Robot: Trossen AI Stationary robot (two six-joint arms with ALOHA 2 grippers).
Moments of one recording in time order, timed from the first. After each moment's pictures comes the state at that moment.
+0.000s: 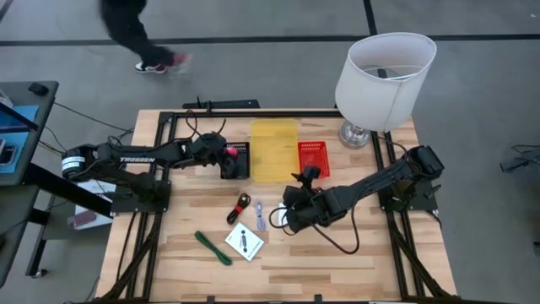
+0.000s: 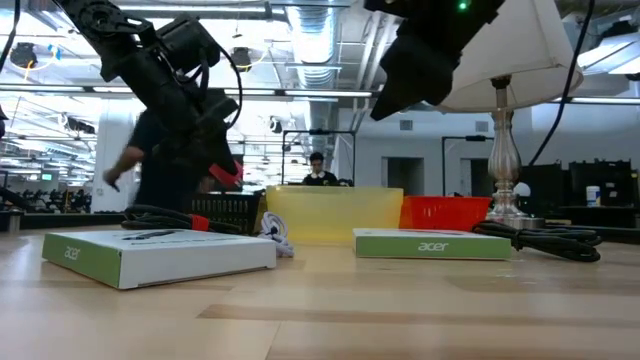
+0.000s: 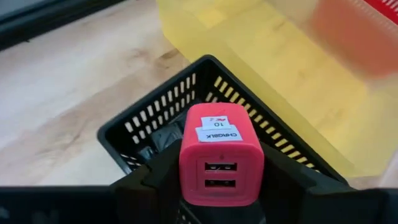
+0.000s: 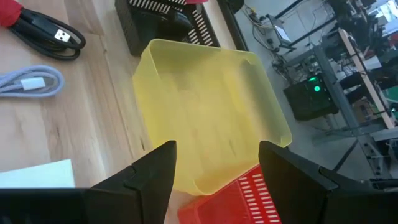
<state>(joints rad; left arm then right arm) 0.35 1.22 0.56 -0.10 -0.20 -0.47 0.37 1.76 1.27 -0.71 0.94 0.27</state>
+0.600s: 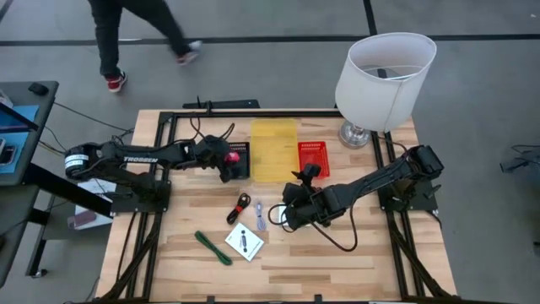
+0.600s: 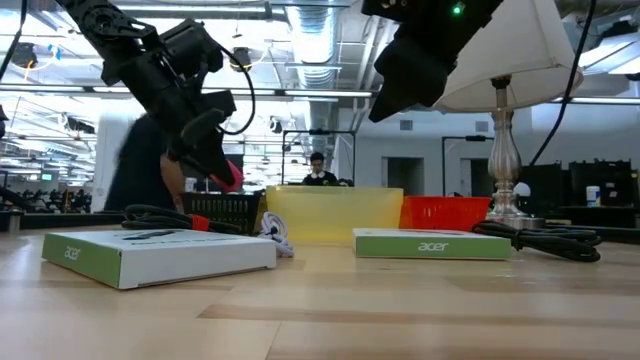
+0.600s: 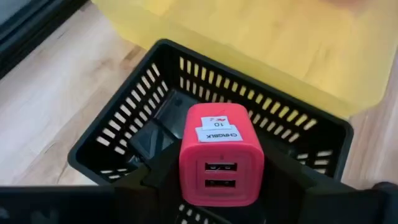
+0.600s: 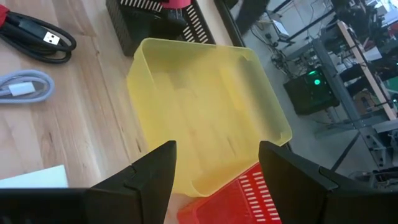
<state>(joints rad) 0.33 1.26 0.56 -0.10 -0.14 -0.16 0.35 1.76 1.27 -0.71 0.94 0.29</state>
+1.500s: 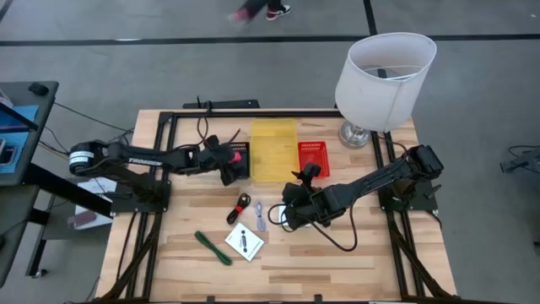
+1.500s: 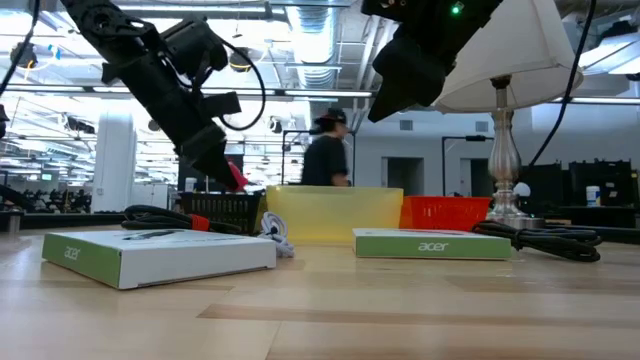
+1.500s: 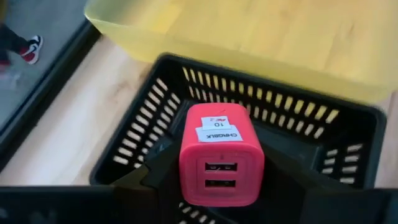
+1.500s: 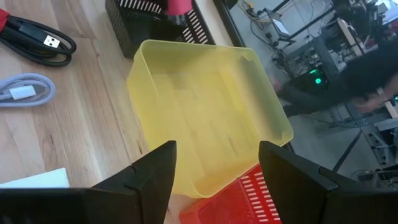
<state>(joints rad) 0.23 1.32 0.56 -0.05 -0.33 -0.03 0.35 1.76 1.27 -0.70 0.94 0.30</state>
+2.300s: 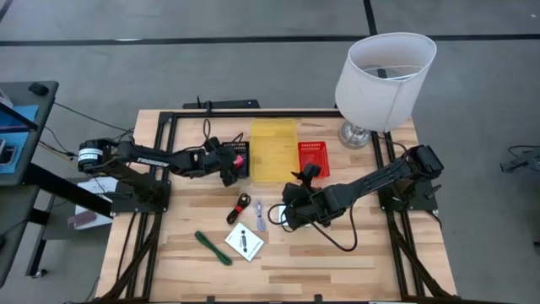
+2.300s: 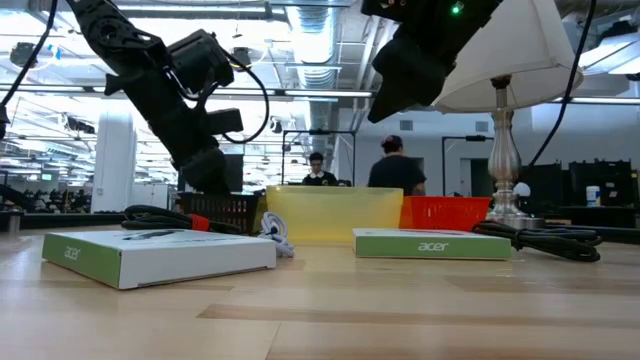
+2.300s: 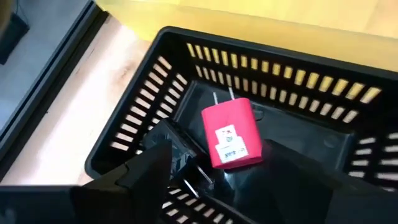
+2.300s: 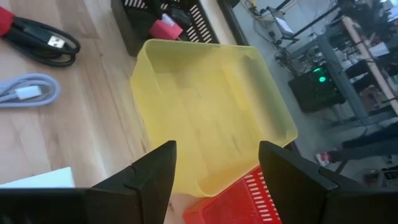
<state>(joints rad) 0.21 1.40 0.56 -0.03 -0.42 -0.03 0.35 1.76 1.27 -0.71 0.92 0.31</state>
